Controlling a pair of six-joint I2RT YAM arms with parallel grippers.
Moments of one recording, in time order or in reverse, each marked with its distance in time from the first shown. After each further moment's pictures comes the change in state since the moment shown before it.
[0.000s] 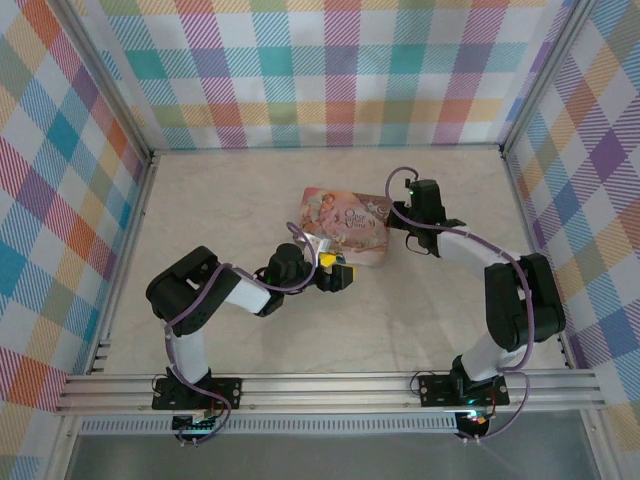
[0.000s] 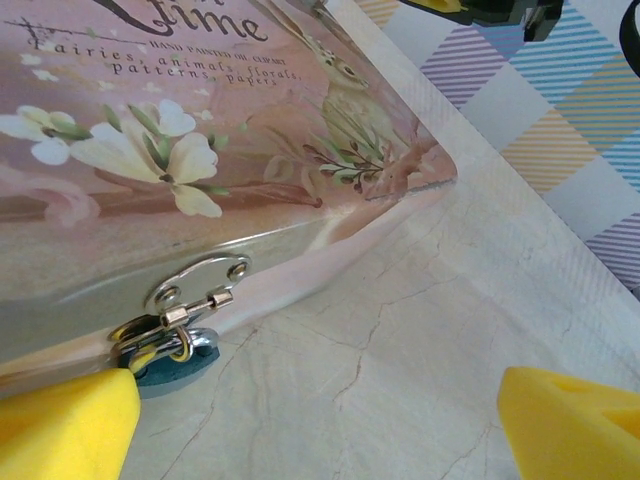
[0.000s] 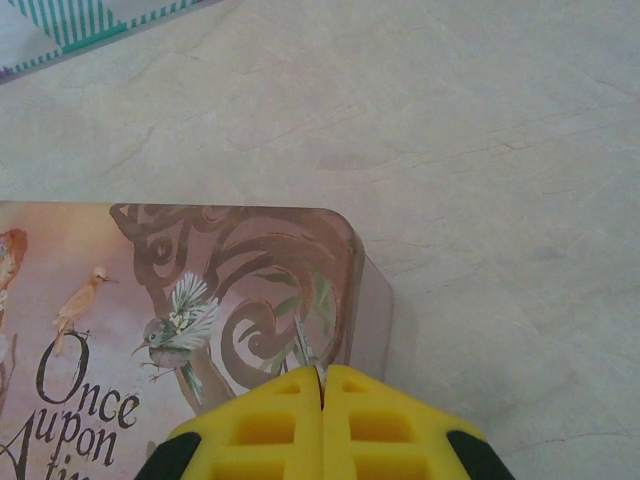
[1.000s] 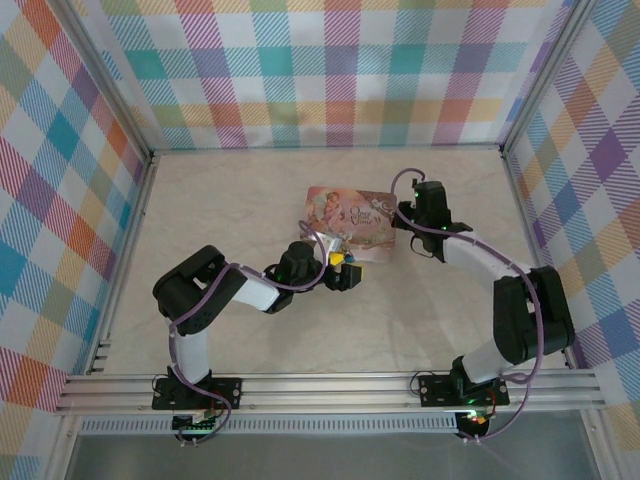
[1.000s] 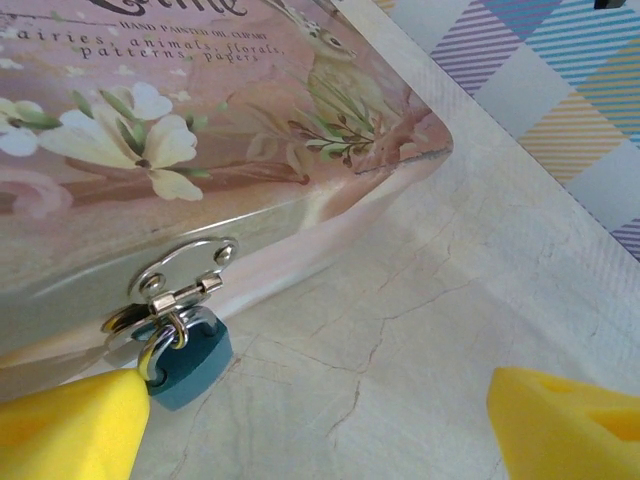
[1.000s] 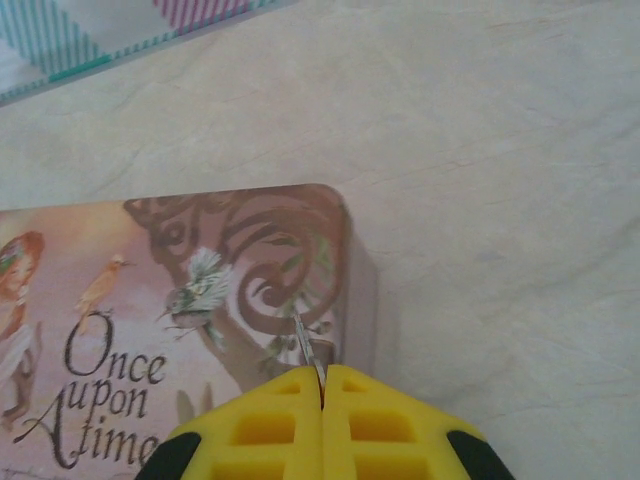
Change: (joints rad) left arm -0.044 0.030 0.081 -0.078 -0.033 0.037; right arm -0.007 -0.097 -0.041 -0.034 0.091 0.003
